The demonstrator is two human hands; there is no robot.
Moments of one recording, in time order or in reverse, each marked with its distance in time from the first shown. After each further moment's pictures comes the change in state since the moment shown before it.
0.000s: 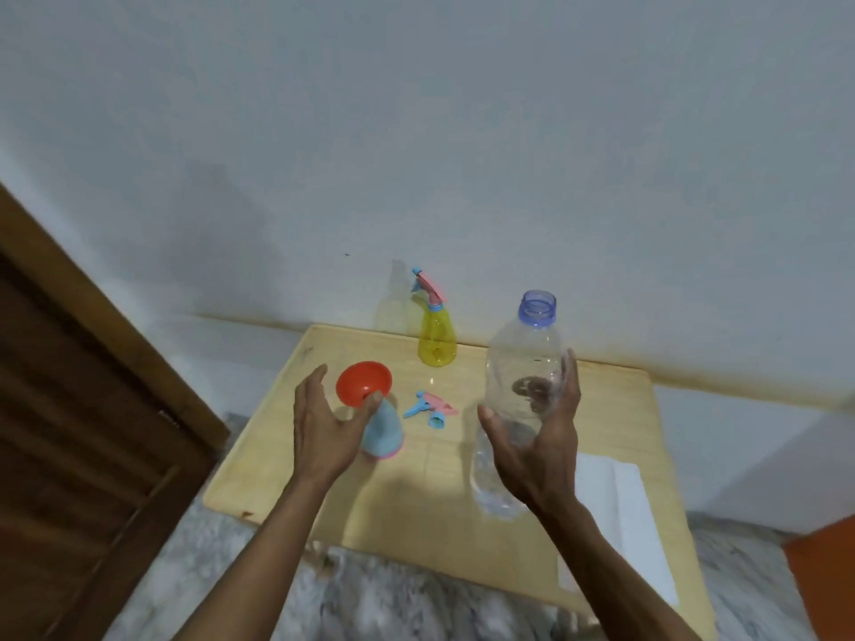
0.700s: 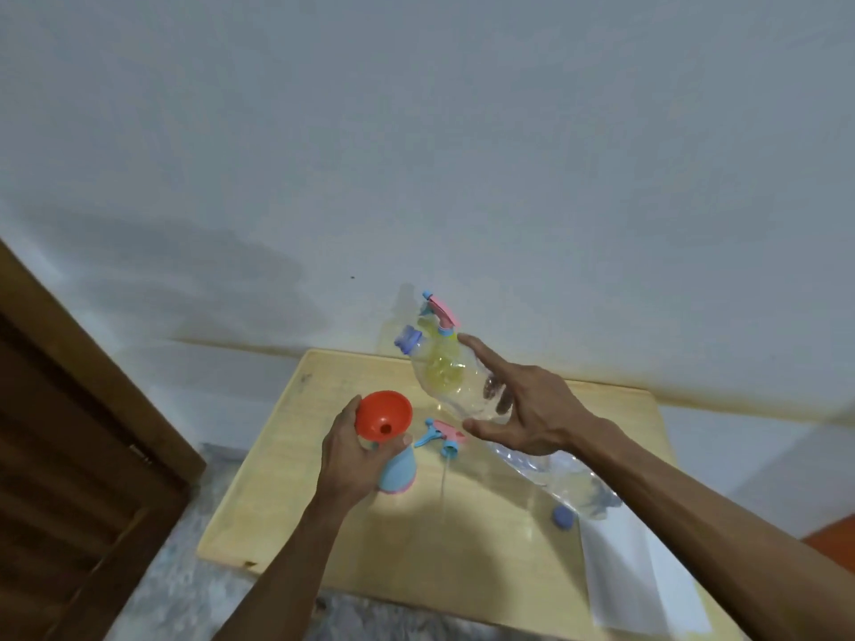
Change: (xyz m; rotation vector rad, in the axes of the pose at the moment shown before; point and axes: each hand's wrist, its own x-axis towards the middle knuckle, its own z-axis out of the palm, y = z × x) left_hand 0.039 -0.035 0.015 -0.122 -0.234 -0.030; right_hand 0.093 -0.035 0.025 -0.621 -0.710 -0.291
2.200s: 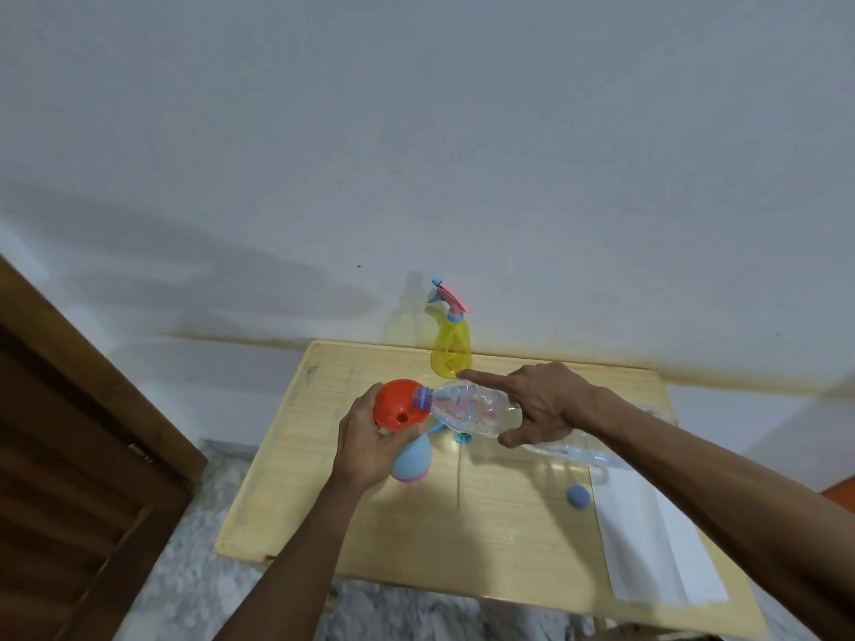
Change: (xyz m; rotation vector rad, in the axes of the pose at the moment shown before) left_hand 0.011 0.001 -0.015 -0.030 -0.111 0.130; right_hand 0.028 0.007 0.022 -0.522 -0.380 -0.004
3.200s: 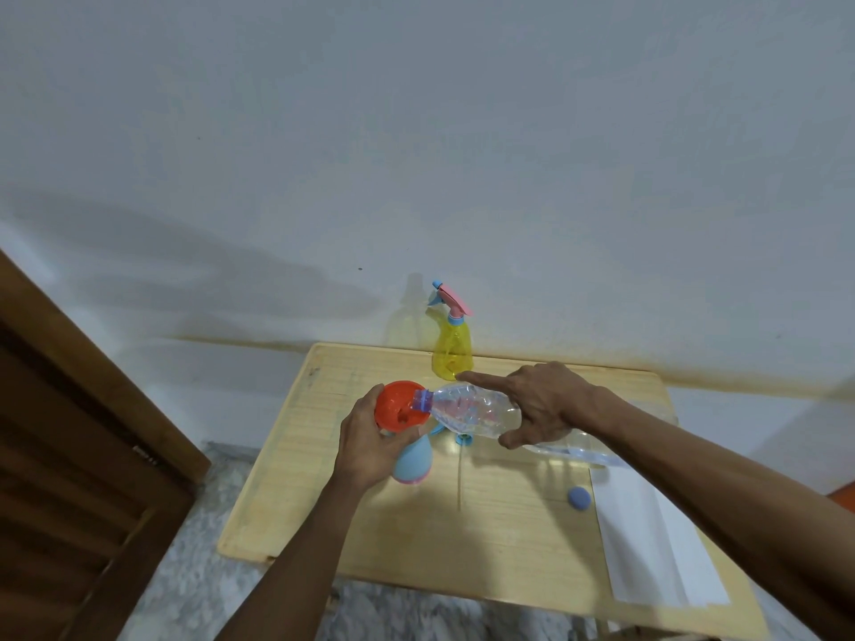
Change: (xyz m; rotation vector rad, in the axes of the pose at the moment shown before) left_hand 0.000 0.002 0.000 0.013 -0.003 -0.007; right_hand 0.002 0.003 0.002 -0.024 0.010 -0.011
